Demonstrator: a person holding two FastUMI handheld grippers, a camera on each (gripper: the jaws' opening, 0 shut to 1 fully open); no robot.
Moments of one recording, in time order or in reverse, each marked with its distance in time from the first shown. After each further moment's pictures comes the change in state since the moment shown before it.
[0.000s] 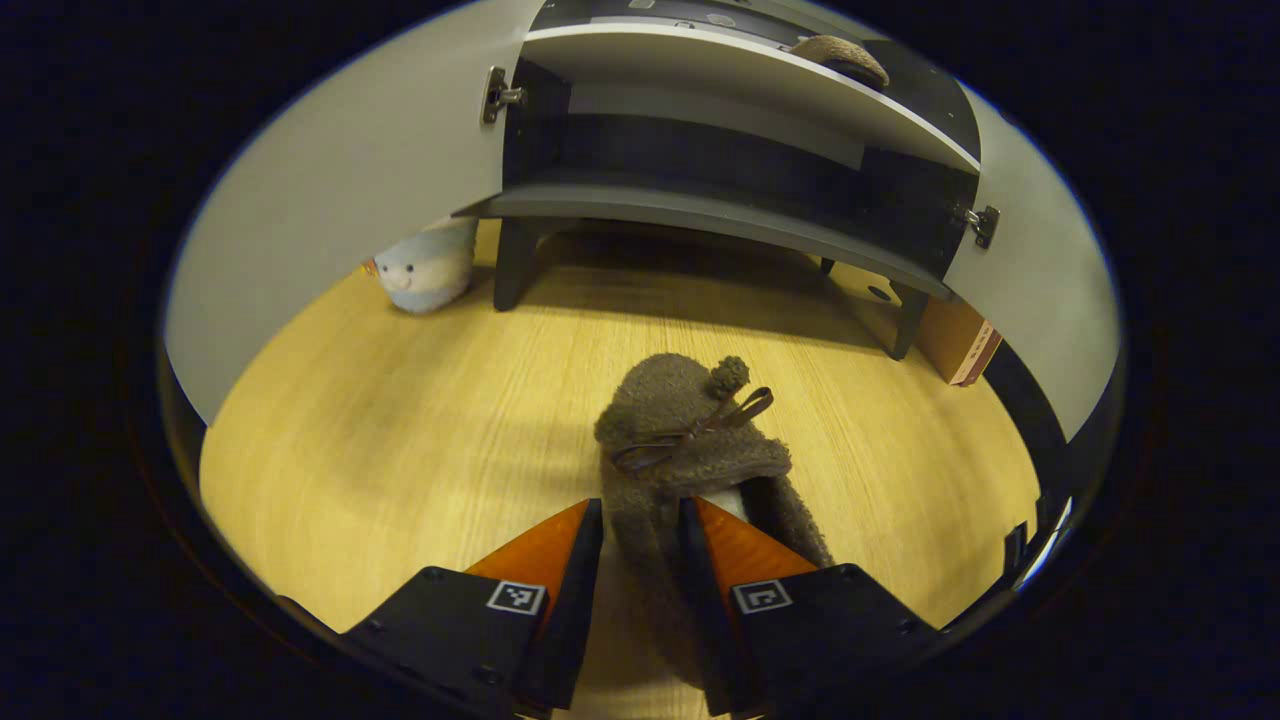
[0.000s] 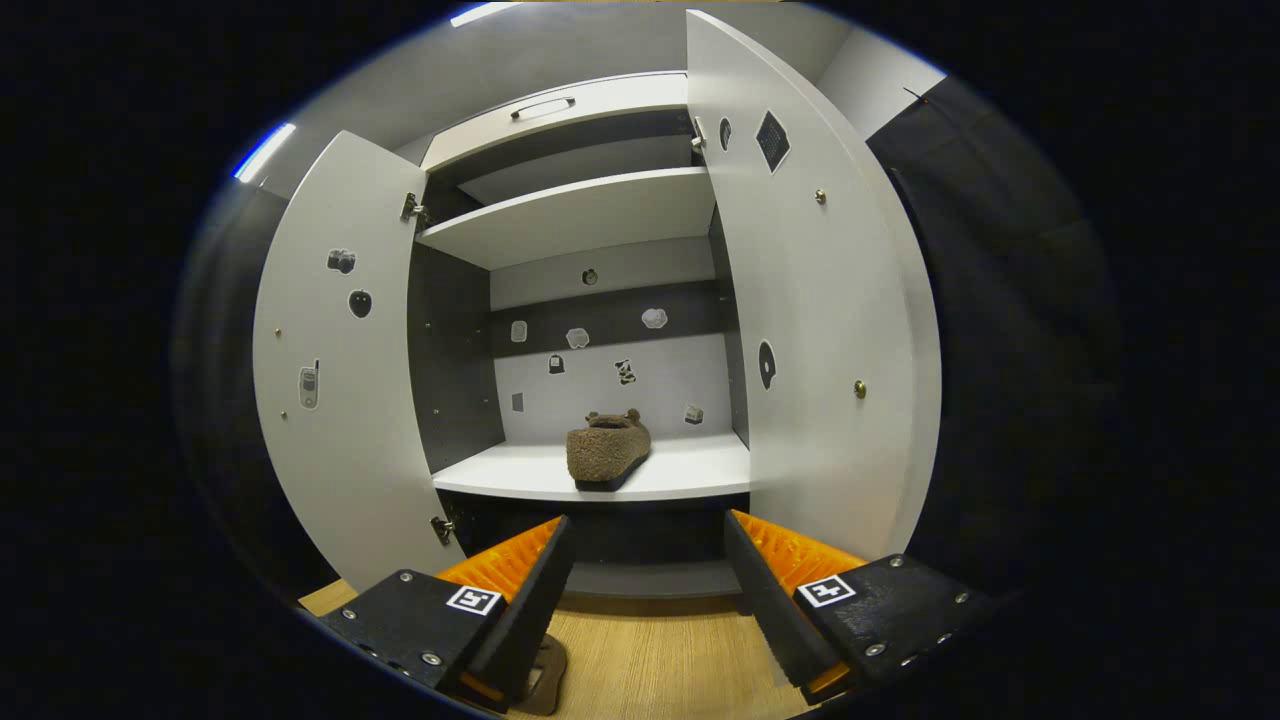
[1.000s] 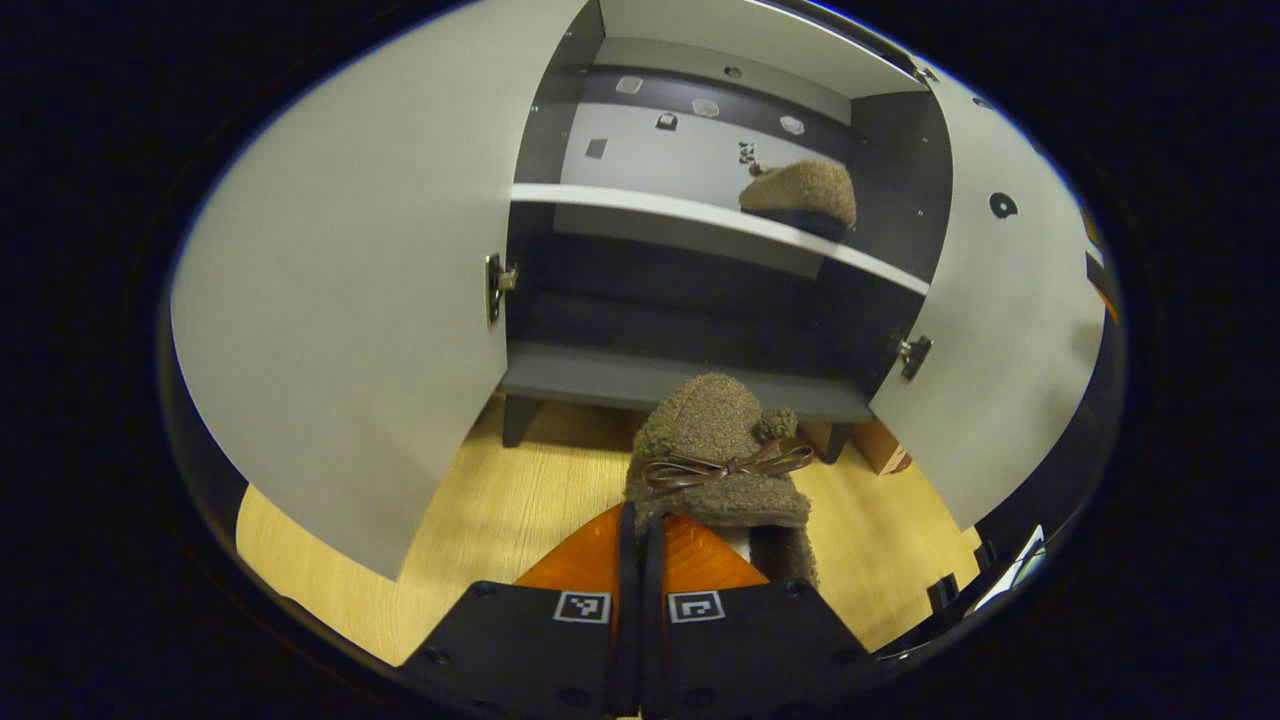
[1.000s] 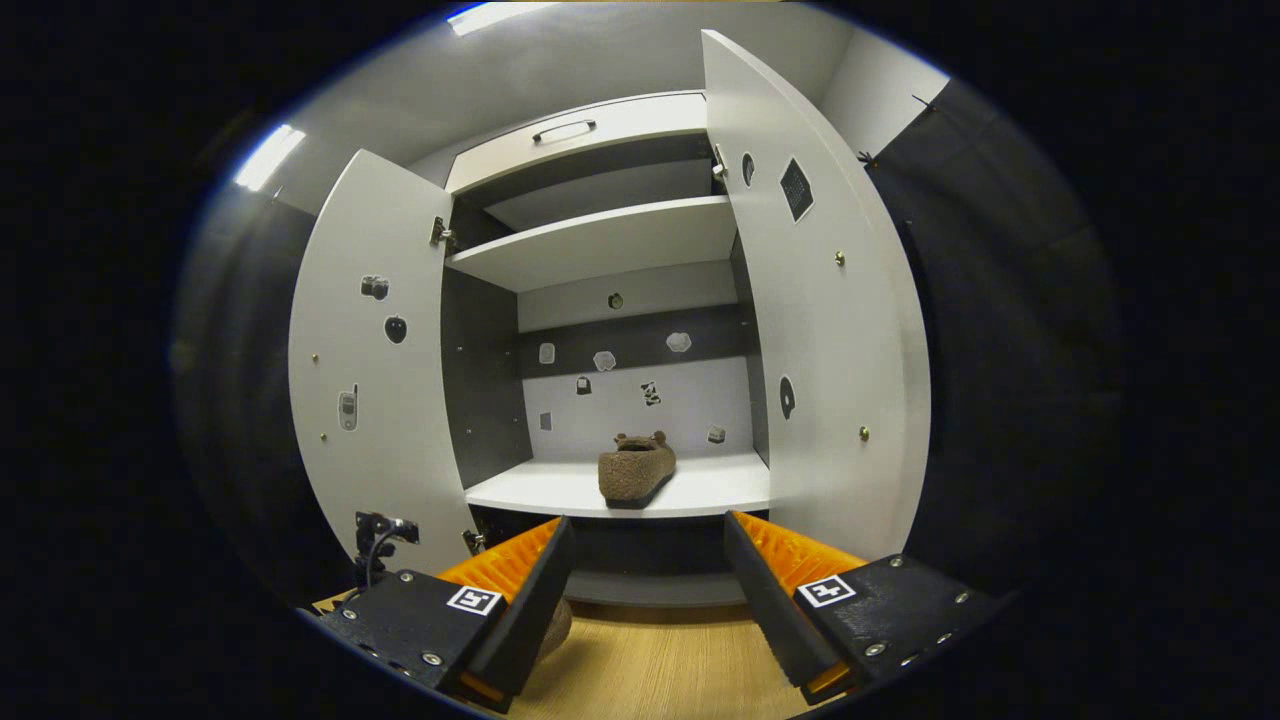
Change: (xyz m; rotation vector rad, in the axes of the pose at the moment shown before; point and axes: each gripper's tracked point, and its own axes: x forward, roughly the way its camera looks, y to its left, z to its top) left arm -0.110 -0.022 0.178 0.035 -0.263 -0.083; right arm -0.026 0.018 0.035 0.003 -0.056 0.052
